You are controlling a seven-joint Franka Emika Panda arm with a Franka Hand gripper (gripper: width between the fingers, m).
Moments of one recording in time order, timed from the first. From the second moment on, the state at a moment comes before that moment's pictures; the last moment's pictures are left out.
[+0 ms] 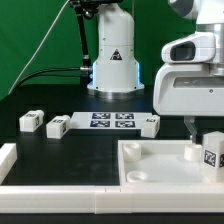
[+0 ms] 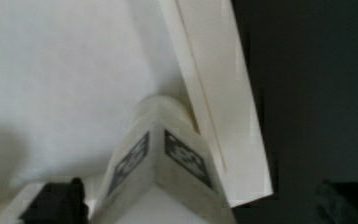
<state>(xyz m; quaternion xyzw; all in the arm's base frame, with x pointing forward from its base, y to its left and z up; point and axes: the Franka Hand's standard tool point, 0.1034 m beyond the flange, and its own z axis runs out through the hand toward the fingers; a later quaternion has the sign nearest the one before) 0.624 0.133 0.079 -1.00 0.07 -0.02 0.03</state>
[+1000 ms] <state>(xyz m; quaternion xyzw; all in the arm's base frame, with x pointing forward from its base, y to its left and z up) 0.624 0.126 0.078 -0.97 -0.23 -0.02 0.01</state>
